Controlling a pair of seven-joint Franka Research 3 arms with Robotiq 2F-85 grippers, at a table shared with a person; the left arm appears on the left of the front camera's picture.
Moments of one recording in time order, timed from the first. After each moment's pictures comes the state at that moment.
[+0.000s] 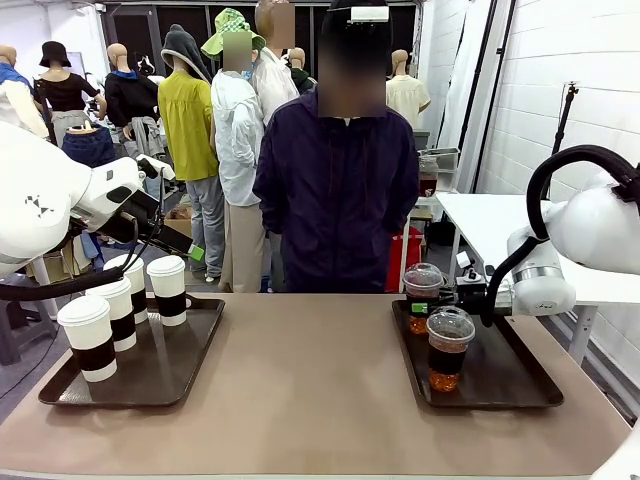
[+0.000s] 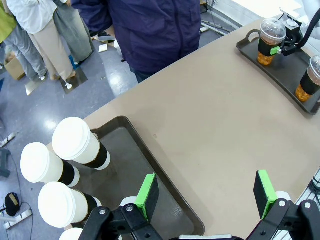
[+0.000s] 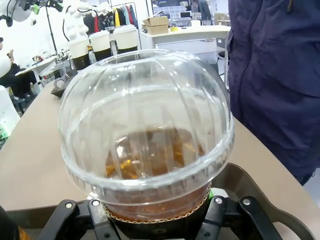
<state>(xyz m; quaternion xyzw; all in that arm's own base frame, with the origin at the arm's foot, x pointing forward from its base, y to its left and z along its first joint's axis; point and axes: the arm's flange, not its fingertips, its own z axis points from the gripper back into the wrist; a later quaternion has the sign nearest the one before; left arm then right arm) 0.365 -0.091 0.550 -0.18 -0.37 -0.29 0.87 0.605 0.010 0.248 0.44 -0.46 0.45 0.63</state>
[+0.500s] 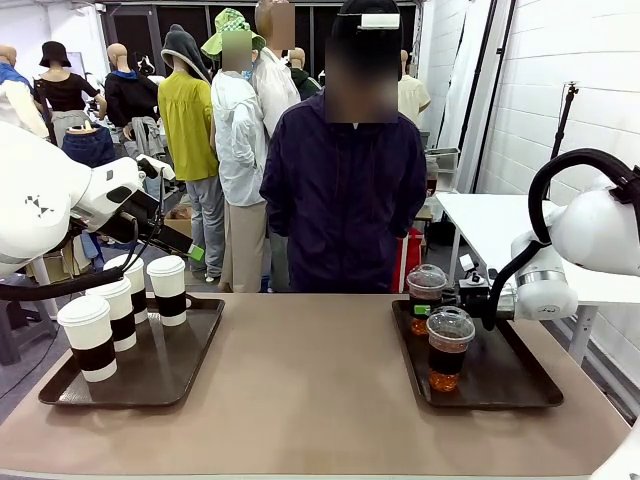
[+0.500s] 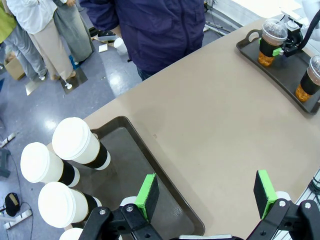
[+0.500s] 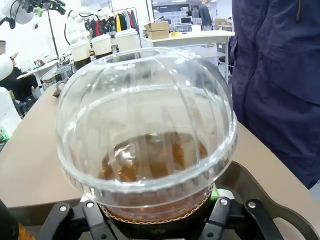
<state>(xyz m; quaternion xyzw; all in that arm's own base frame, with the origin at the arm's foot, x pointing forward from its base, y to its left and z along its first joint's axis) 0.365 -0.091 0.550 -0.18 -0.37 -0.29 0.87 0.603 0.004 0.241 0.44 -0.47 0.44 0.62</state>
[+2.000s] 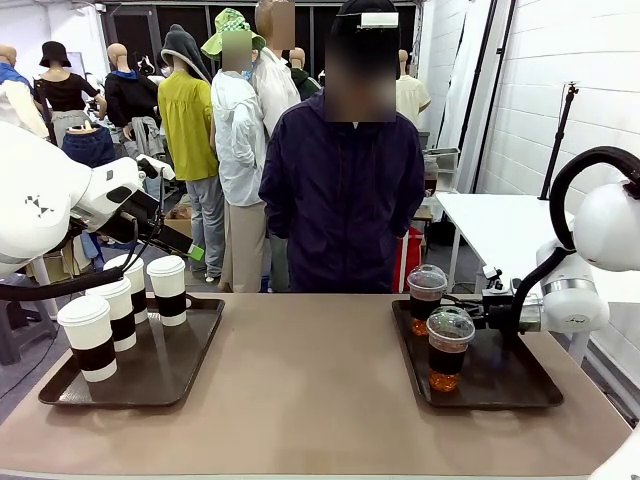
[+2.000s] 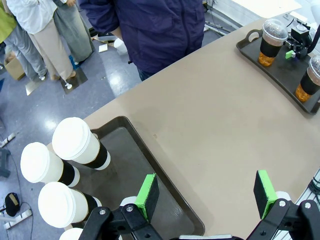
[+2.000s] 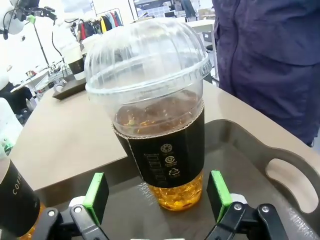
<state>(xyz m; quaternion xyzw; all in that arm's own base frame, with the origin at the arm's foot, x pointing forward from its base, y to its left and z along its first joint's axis) 0.365 -0.091 0.550 -0.18 -0.37 -0.29 0.87 0.570 -0.041 0.233 0.45 -0.45 0.40 0.66</state>
